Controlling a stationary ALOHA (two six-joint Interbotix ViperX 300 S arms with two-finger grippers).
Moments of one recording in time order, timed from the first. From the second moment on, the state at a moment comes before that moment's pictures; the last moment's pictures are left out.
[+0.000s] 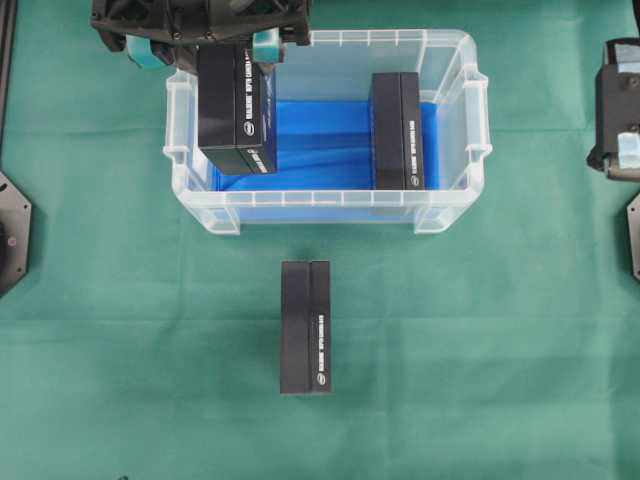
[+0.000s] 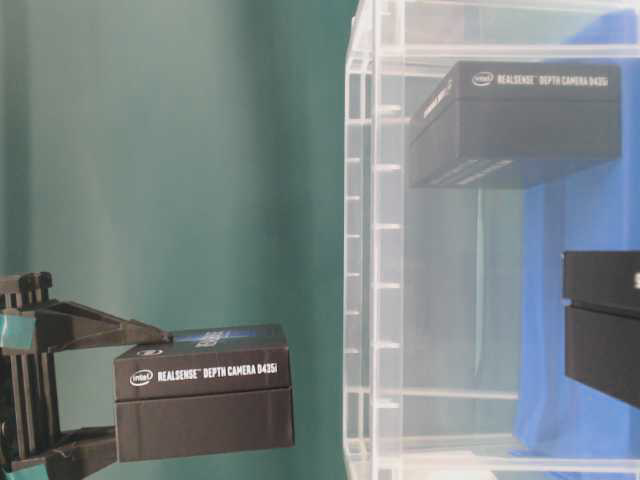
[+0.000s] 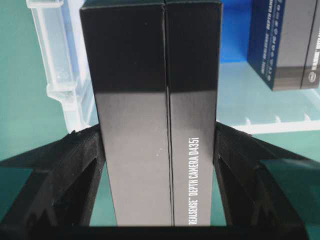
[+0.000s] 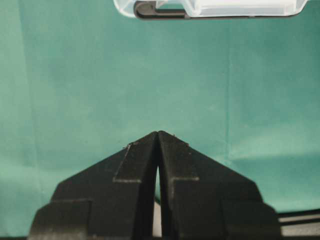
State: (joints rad) left arm 0.26 0.06 -0.33 0.03 1.65 -1.31; right arm -0.01 -0.66 0.53 -0.13 1.35 0.17
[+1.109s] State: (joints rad) left arm 0.08 0.06 -0.33 0.03 1.68 -1.48; right arm -0.01 -0.66 0.53 -0.13 1.35 0.17
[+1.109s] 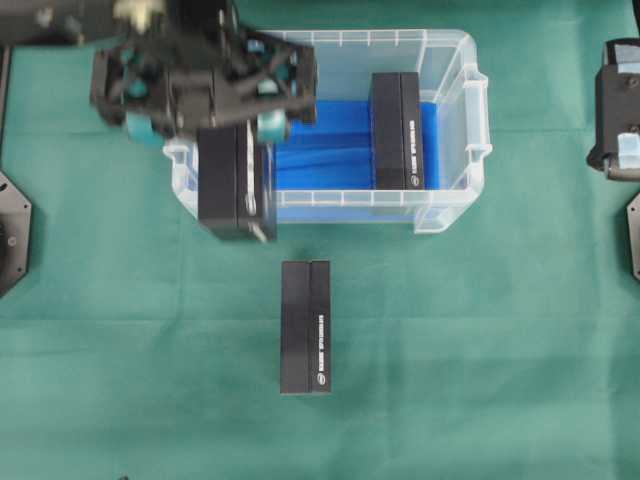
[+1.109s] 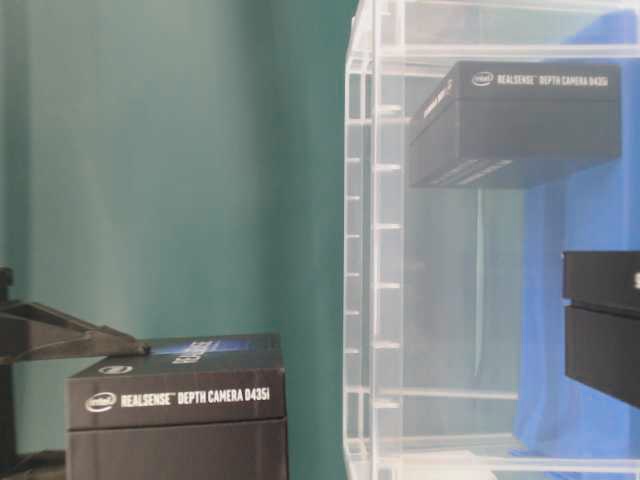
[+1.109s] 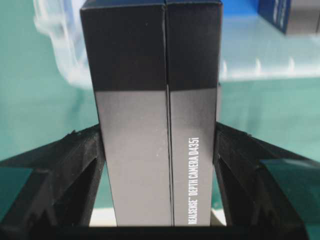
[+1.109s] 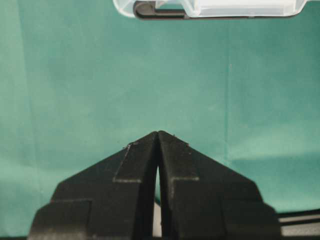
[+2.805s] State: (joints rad) left arm -0.26 0.04 0.22 0.05 1.22 -1.87; right arm -0.01 -0.65 0.53 -0.13 1.35 0.17
